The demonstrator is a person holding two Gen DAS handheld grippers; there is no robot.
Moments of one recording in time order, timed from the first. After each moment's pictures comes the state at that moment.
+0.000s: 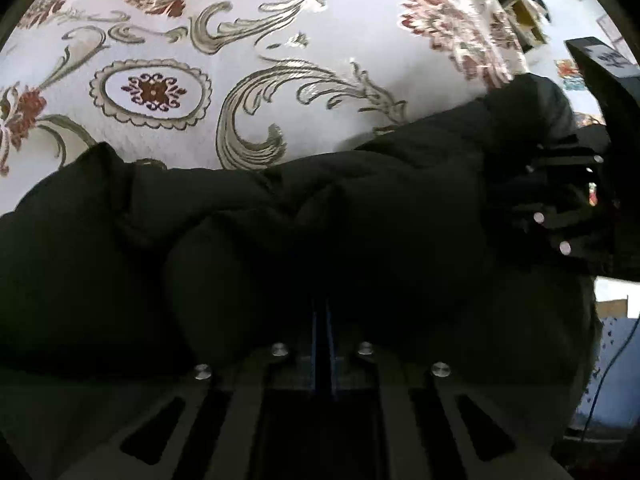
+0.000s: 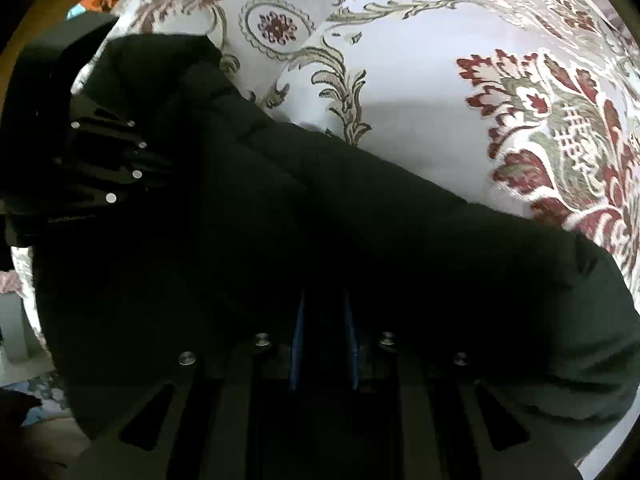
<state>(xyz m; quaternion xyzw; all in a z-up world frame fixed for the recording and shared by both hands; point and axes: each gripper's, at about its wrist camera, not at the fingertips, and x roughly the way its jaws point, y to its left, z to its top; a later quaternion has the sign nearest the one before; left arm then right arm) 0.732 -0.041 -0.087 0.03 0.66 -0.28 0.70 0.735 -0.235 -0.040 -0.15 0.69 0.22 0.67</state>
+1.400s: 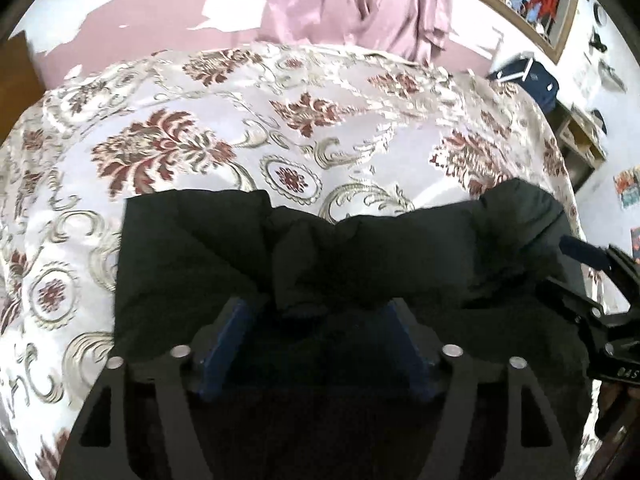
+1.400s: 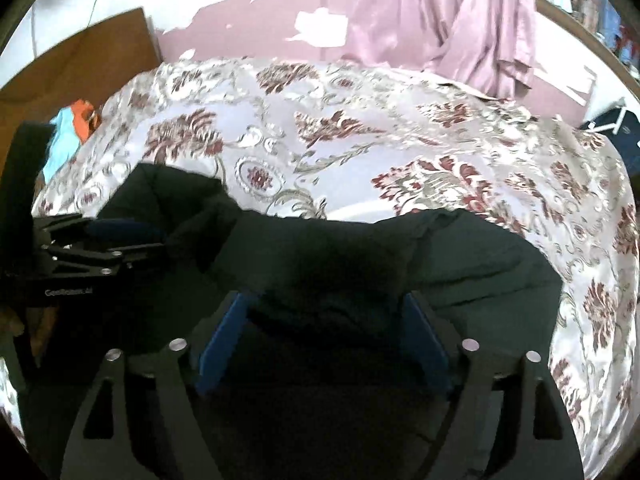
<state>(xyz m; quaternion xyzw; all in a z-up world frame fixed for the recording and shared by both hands) 0.637 -0.004 0.013 -0.05 0.49 -0.08 0.87 0.635 -0.250 0.055 -0.07 0.44 0.11 0.89</state>
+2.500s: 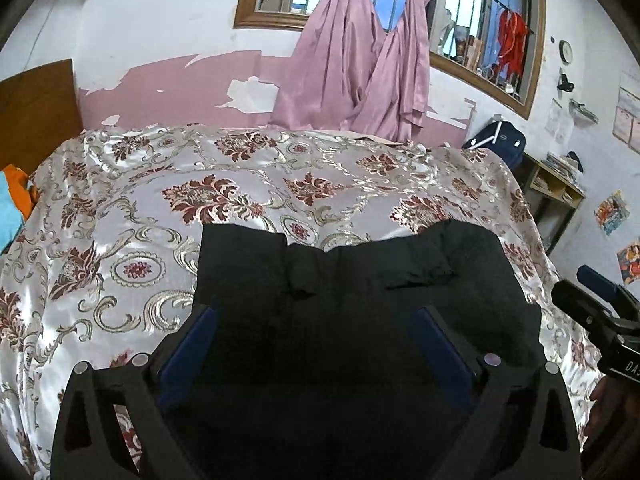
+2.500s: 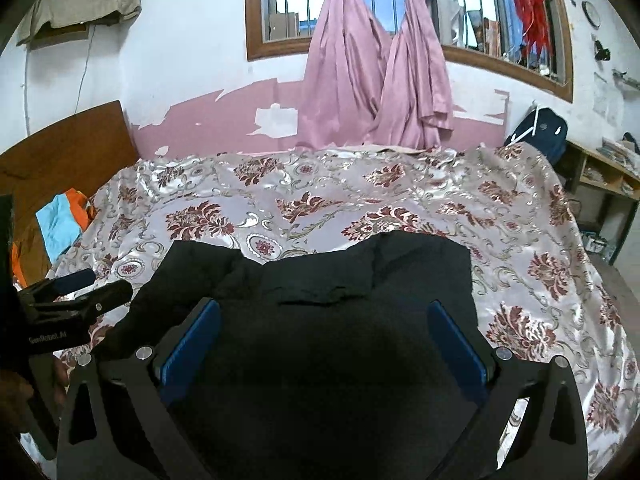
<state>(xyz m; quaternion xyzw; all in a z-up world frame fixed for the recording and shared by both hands) 0.491 0.025 0.082 -0.07 0.35 -0.08 0.93 0.487 -0.240 0.123 -0.01 0.30 0.01 0.95</state>
